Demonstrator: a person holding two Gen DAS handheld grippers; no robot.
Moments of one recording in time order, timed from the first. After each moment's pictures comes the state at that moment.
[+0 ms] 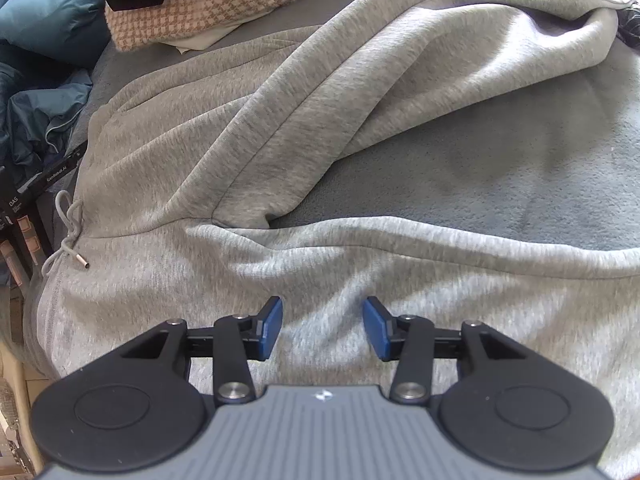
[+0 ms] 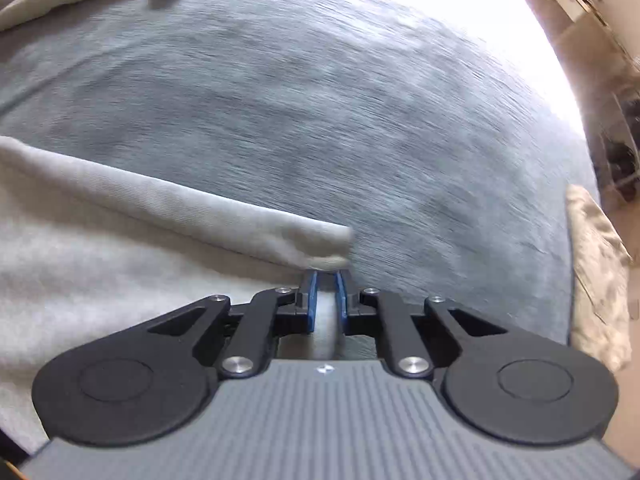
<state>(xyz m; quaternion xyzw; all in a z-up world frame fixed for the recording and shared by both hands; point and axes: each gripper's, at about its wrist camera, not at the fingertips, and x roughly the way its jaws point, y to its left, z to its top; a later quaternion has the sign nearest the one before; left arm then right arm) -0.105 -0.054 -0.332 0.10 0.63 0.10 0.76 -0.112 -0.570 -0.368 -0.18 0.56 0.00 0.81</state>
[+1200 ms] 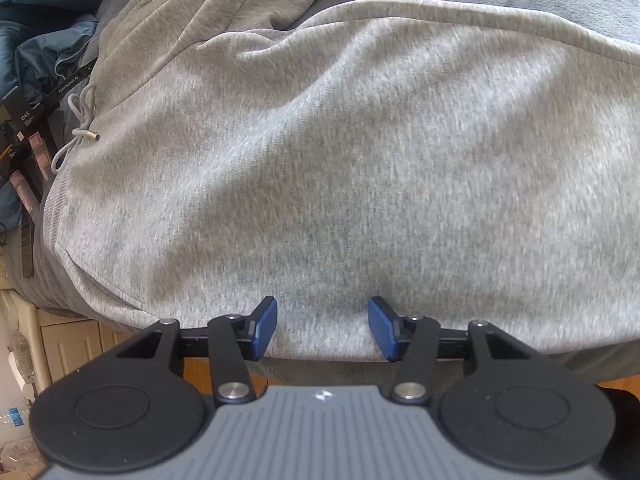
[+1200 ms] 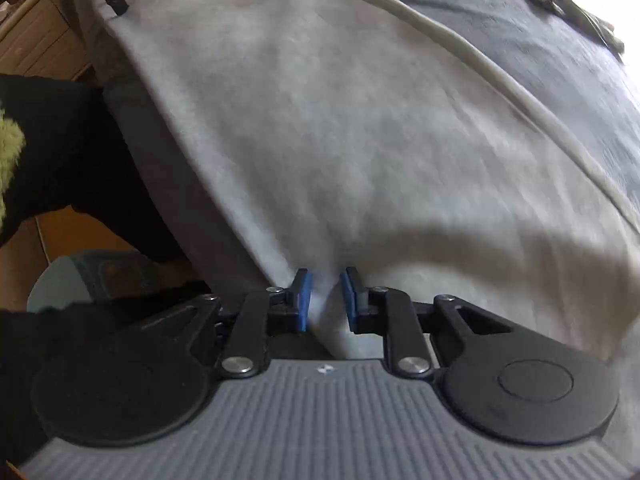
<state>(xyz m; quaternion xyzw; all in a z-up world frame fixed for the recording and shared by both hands) -0.212 -0.046 -0.353 0.14 0.69 0.10 0.70 -0.268 -0.442 -0.395 -0.24 0.57 0.31 0.72</state>
